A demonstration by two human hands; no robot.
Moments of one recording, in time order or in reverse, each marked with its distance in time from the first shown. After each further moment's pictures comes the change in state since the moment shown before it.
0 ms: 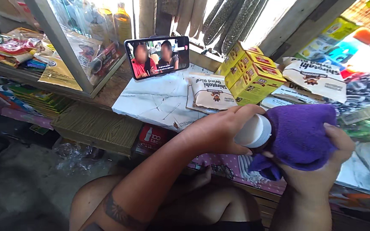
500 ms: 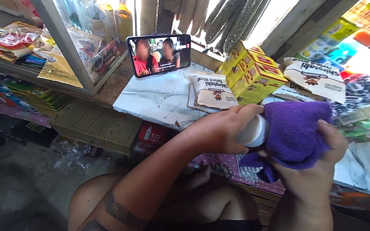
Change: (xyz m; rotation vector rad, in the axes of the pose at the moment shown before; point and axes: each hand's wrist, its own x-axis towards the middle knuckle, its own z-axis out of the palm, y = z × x) left_hand -0.001 0.006 -0.004 0.008 -0.041 -0.050; right_hand 0.004 -0.022 0.005 0.061 -0.086 0.054
